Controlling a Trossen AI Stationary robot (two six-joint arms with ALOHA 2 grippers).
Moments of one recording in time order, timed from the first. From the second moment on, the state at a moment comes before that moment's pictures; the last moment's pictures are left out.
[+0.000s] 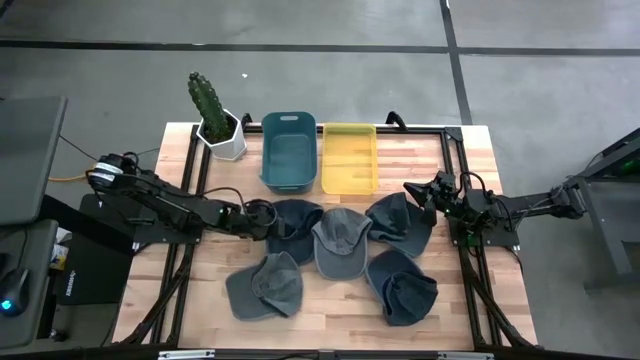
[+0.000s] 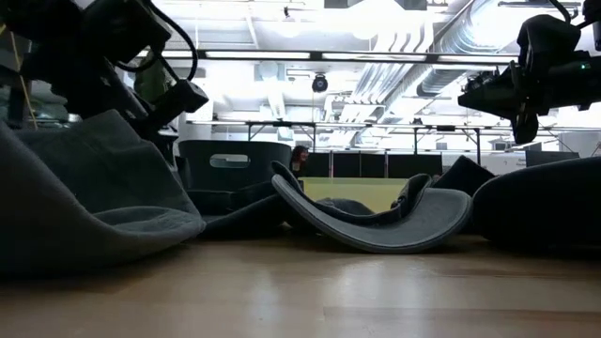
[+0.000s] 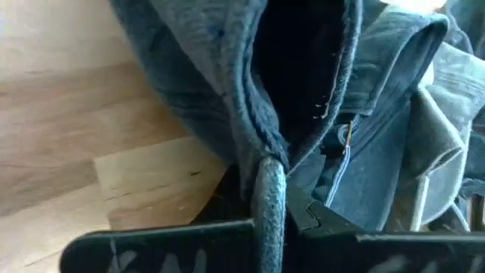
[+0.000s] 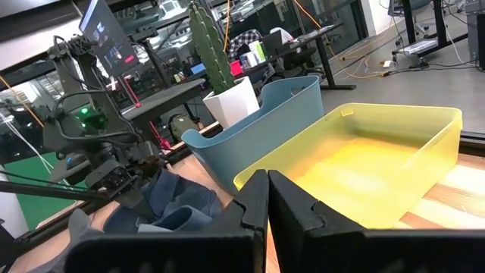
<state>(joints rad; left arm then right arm) -0.22 1.34 0.49 0.00 -0.28 -1.62 0.12 0.14 0.01 0.13 0.59 0.44</state>
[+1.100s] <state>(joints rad) -0.22 1.23 0.89 -0.56 -0.33 -1.36 0.12 0.14 0.01 0.13 0.59 0.44</state>
